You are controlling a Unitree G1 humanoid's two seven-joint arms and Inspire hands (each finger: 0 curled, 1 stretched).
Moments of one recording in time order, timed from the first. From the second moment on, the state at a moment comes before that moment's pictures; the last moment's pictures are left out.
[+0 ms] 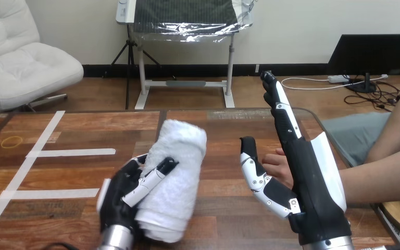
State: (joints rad) left arm -0.09 -0.02 0.02 0.53 -0.51 -0.22 -0.18; right arm 0.37 -0.07 0.26 -0.50 -0.40 -0.21 -0.10
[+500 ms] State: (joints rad) left arm -0.07 -0.05 0.03 0.40 -0.71 -0.18 -0.34; right arm 0.37 -0.07 0.25 -0.50 -0.40 -0.21 -0.10
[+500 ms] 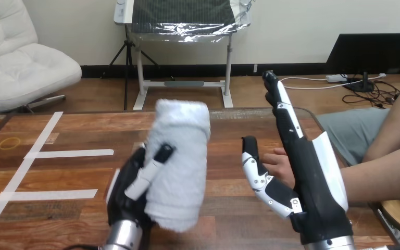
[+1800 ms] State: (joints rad) left arm -0.08 -0.06 0.10 0.16 -0.87 0.00 -0.45; right arm 0.33 -0.08 0.16 -0.51 -0.40 -0.14 -0.08
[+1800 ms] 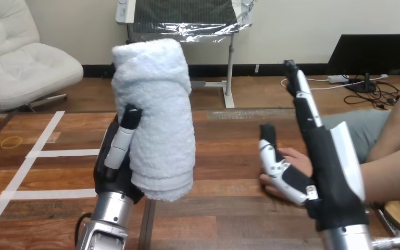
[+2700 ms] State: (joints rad) left arm -0.08 -0.06 0.09 0.16 -0.80 -0.02 -0.47; right arm 0.22 -0.40 -0.05 -0.54 -0.64 0.17 0.26
